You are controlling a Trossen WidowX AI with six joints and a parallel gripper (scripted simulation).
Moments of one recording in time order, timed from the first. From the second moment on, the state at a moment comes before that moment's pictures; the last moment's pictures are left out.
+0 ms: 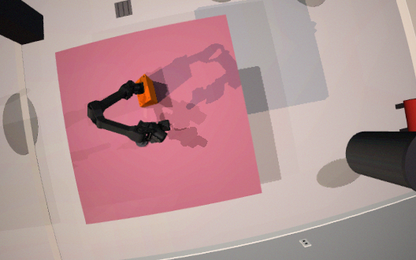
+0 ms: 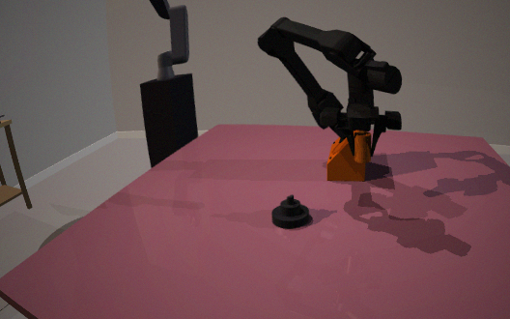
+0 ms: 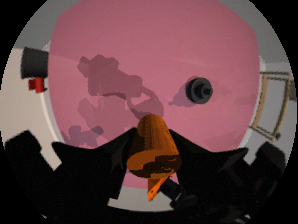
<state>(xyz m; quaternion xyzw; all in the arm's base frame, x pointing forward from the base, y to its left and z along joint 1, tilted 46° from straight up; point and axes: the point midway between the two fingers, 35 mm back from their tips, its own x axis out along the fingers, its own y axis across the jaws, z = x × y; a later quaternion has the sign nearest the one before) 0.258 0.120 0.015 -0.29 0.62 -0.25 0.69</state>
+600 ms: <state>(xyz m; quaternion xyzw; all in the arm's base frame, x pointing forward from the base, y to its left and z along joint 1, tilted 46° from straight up) 0.288 0.086 0.037 -0.27 0.62 -0.25 0.70</state>
